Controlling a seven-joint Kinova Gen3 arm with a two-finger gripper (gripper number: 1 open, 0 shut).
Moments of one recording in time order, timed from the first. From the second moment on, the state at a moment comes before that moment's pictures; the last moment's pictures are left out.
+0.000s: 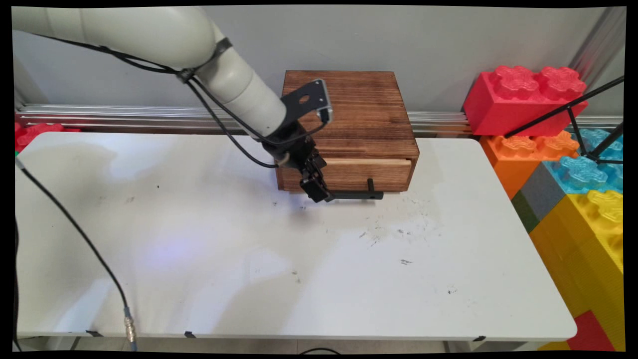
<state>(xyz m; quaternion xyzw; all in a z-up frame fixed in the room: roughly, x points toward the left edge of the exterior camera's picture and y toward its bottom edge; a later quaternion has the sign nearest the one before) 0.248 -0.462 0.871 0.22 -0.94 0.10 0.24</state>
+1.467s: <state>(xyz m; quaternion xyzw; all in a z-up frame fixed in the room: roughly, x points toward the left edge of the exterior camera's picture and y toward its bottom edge) 0.194 -0.481 0.832 0.13 -0.97 0.12 0.17</state>
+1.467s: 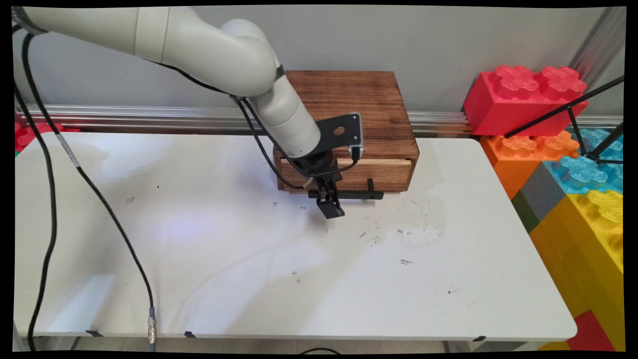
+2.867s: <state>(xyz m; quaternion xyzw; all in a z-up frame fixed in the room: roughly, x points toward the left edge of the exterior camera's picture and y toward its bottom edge) 0.188 -0.495 0.785 0.15 -0.96 0.11 0.19</state>
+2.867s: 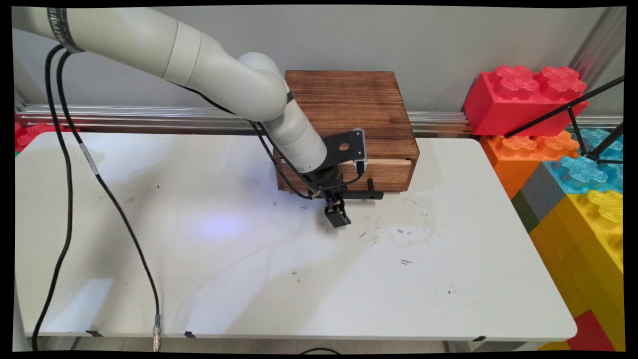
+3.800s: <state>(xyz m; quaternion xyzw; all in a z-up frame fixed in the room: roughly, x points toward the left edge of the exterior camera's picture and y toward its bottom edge) 0.187 -0.479 0.775 0.16 -0.96 0.10 0.21</state>
